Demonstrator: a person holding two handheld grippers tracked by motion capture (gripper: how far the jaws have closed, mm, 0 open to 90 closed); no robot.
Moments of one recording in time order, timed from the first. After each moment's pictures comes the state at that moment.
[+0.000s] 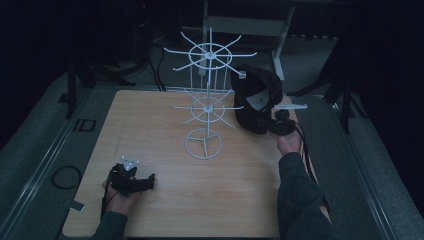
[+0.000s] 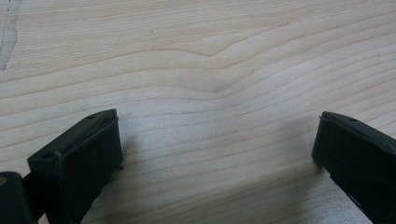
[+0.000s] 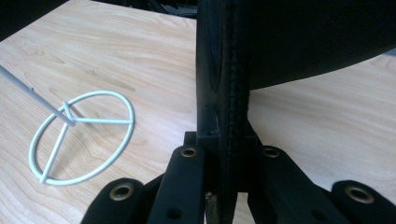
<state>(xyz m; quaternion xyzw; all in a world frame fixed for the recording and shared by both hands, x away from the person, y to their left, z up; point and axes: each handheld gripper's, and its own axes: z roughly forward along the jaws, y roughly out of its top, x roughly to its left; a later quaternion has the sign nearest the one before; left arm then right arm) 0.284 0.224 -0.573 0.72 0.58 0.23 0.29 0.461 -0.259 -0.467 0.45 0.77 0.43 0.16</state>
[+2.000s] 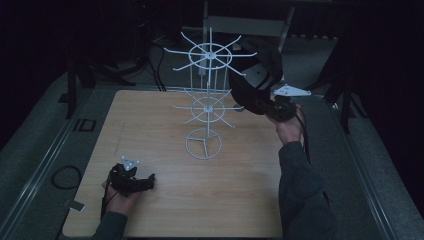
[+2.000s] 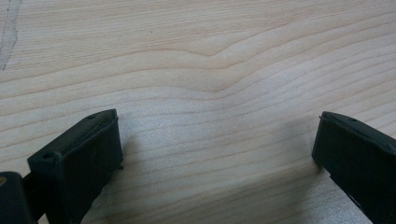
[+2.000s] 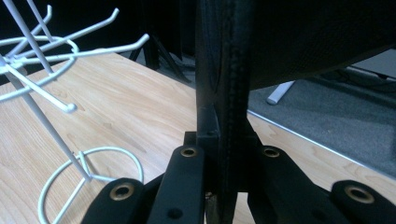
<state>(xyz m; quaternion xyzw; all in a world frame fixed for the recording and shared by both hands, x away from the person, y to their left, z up) 0.284 0.224 -0.572 0.72 0.58 0.23 0.29 0.457 -0.238 -0.404 0.35 0.76 0.49 0.25</state>
